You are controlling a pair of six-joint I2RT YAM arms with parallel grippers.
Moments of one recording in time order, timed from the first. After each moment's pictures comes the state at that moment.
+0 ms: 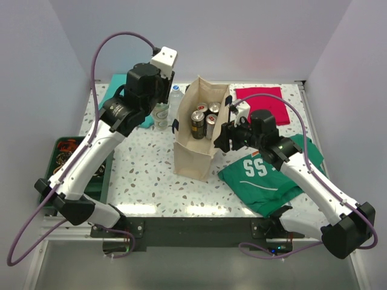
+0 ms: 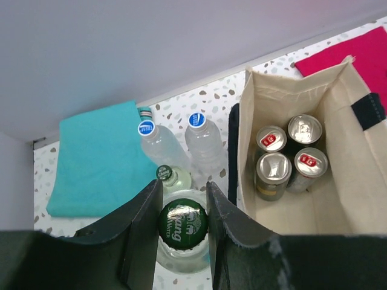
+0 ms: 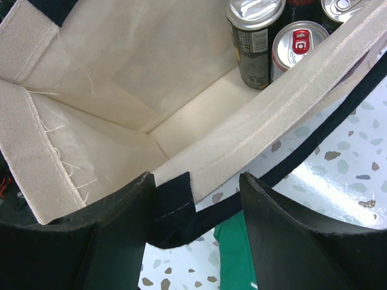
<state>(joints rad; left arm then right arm) -0.65 1.44 1.79 -0.65 -0.41 0.06 0.53 1.12 1.01 -0.39 -0.25 0.17</state>
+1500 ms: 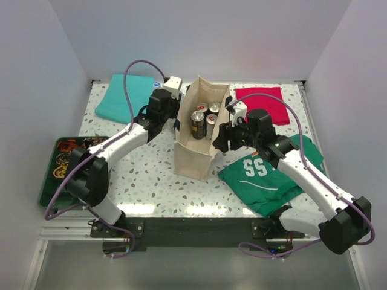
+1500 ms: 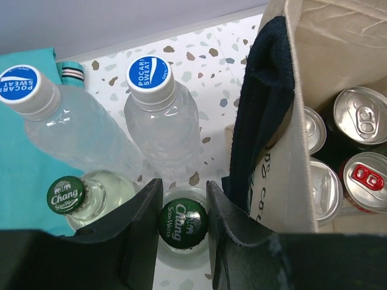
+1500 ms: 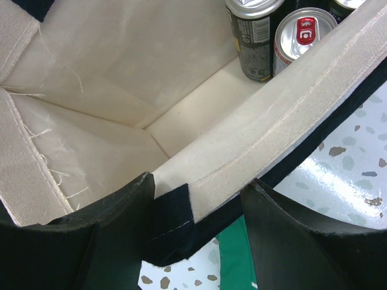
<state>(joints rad) -0.50 1.63 1.21 0.05 -0.21 -0.06 0.53 1.16 1.01 -0.39 -0.26 0.17</state>
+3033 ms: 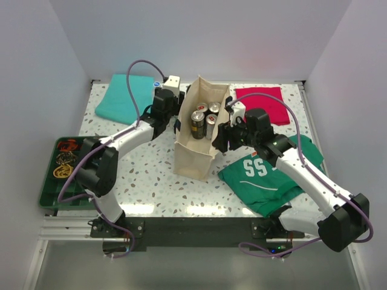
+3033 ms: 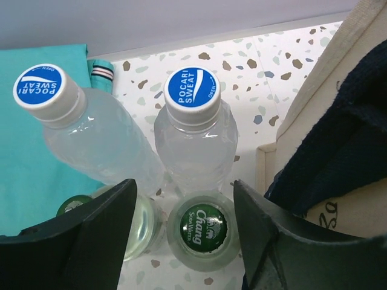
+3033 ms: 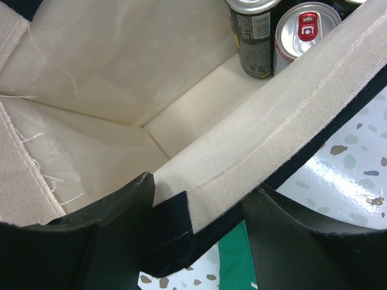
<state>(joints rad) -0.48 1.75 1.23 0.17 -0.33 -0.08 0.53 1.19 1.02 -0.40 -0.26 0.17</state>
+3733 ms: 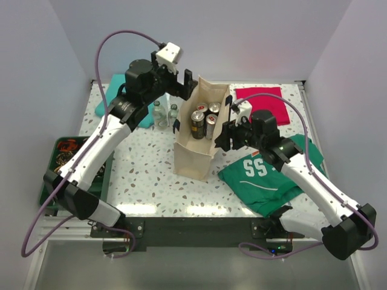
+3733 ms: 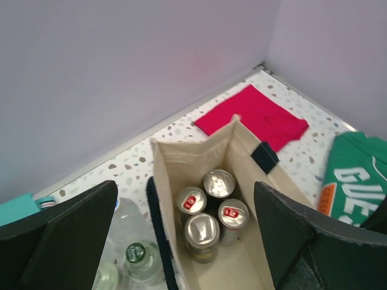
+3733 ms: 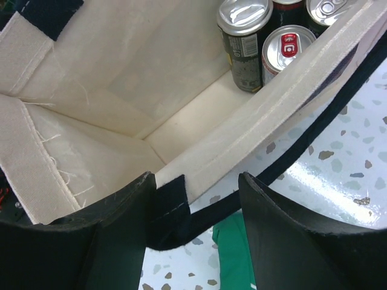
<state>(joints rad) -0.52 1.48 1.61 -0.22 0.11 0.00 0.53 1.11 1.00 -0.38 -0.22 0.19</state>
